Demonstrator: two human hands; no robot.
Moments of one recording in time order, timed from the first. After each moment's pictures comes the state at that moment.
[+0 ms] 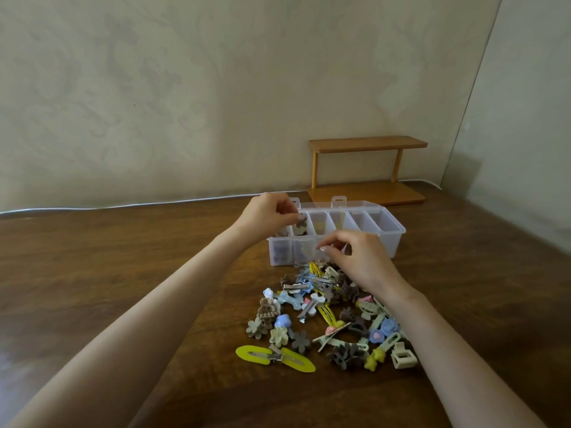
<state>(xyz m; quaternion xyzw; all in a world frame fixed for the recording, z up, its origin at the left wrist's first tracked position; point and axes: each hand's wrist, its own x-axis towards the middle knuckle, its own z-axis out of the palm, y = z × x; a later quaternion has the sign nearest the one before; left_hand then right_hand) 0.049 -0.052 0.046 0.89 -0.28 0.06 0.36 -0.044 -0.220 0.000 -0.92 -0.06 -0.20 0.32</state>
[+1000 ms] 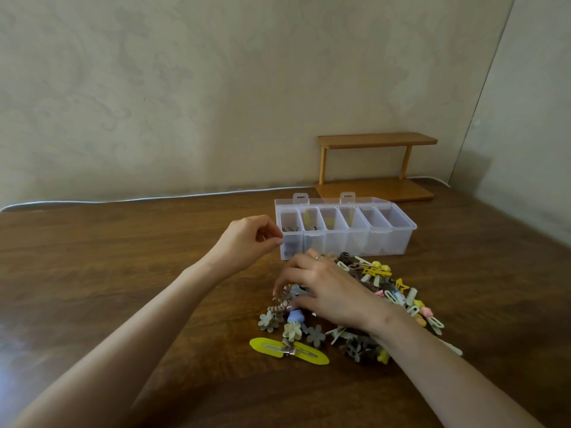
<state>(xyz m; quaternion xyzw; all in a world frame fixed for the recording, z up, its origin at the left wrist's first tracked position) 0.014 0.002 0.022 0.90 -0.29 0.08 0.32 -0.055 -0.165 -0.018 -0.94 -0.28 -0.10 0.16</state>
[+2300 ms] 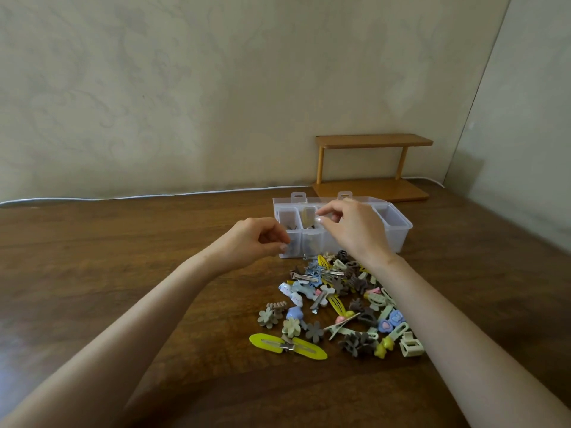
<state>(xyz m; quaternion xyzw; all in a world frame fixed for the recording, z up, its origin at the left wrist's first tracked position) 0.012 0.005 0.027 0.87 -0.34 -0.03 0.35 -0.016 -0.198 0.020 -0.93 0.00 -0.27 0.26</state>
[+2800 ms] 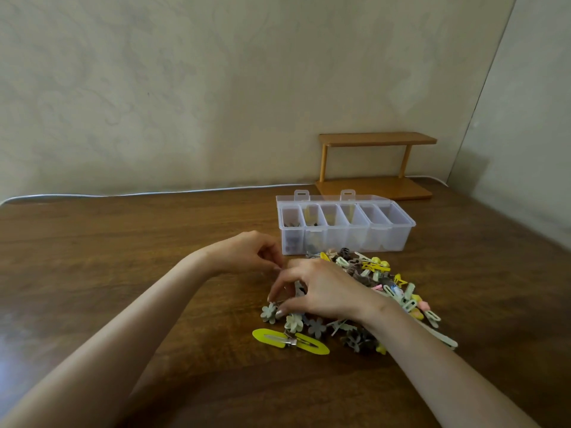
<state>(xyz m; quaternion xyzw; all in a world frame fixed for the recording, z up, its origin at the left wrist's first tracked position) 0.018 0.014 0.018 0.90 -0.35 -0.15 0.23 -0.065 -0.150 -0.003 -0.94 -0.23 0.00 0.24</state>
